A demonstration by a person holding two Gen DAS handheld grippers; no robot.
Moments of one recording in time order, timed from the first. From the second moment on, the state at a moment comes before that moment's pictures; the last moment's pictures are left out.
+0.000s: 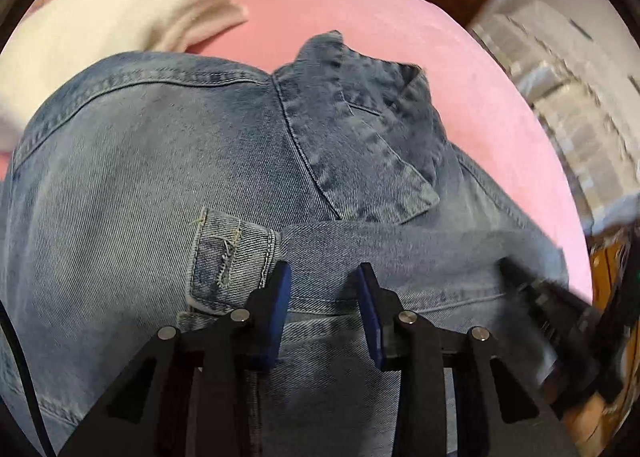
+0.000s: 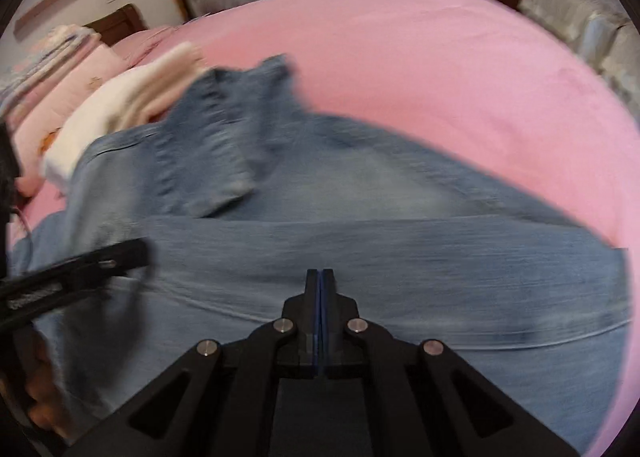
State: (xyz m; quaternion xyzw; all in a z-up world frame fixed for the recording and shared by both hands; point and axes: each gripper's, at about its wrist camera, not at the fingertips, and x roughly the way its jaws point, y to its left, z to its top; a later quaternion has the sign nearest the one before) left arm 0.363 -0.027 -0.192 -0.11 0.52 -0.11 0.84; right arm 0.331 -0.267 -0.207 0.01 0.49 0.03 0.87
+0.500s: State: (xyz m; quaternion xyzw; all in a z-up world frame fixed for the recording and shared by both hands) left arm 0.339 -0.049 -0.162 -0.07 0.51 -0.09 0.85; right arm 0.276 -0.368 -0.178 0.11 0.48 -0.08 0.87
